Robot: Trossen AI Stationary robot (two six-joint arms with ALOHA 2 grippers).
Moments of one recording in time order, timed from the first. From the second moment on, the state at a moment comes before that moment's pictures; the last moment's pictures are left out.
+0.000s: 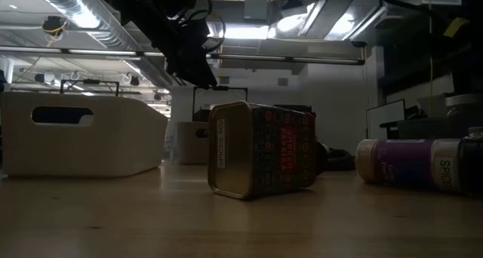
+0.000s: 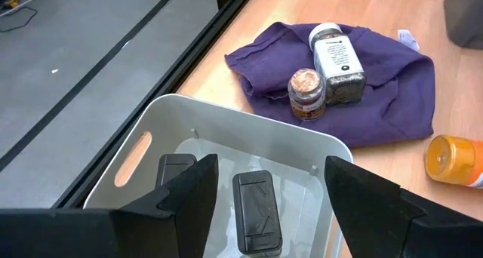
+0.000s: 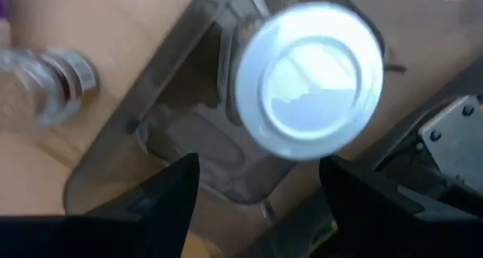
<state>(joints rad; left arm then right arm) 0.37 1.37 0.94 -0.23 -0.17 0.00 0.52 1.24 0.86 -1.28 0.04 1.22</state>
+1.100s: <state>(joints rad) 0.37 1.37 0.94 -0.22 -0.17 0.00 0.29 1.23 1.36 -1.34 0.58 0.58</state>
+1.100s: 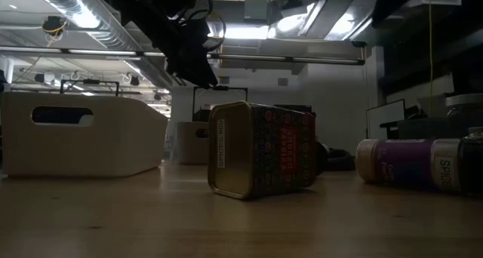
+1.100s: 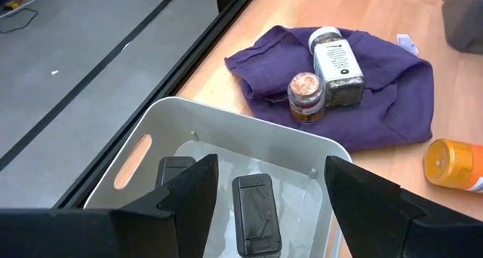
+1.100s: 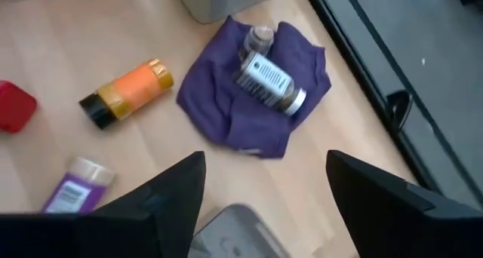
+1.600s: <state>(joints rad) 0.37 1.37 0.94 -0.22 -0.17 0.00 -0.15 1.38 1.36 -1.07 0.30 -0.17</state>
